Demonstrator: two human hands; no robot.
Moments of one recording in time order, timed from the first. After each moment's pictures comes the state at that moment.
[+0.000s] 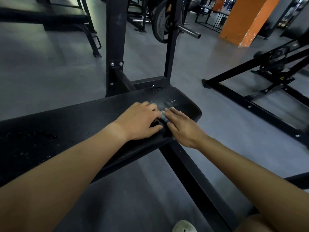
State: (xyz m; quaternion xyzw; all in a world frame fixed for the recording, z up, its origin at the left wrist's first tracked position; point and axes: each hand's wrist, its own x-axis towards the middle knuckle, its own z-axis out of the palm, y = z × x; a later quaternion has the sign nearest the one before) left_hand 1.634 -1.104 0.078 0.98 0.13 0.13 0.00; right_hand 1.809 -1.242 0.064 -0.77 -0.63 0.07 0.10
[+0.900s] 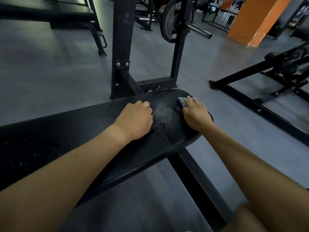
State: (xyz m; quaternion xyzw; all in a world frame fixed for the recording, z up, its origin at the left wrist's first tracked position) left_hand 1.635 -1.060 0.059 0.96 0.26 0.11 -0.01; right_hand 1.869 -1.167 0.060 -0.86 -0.49 0.04 0.11
